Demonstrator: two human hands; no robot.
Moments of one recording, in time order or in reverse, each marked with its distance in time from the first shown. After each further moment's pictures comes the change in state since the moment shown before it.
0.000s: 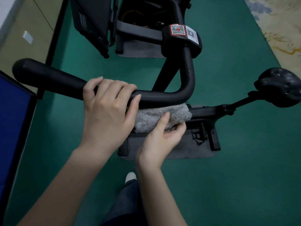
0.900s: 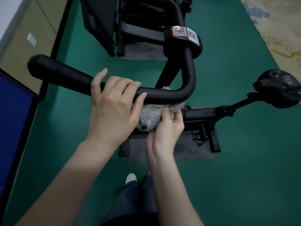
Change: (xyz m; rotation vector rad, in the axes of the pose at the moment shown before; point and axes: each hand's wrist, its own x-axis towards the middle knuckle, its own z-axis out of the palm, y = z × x) left_hand 0.000 0.002 -0.006 -0.002 -0.037 0.006; right_hand 0.016 -0.008 0.004 0.299 -0.148 0.268
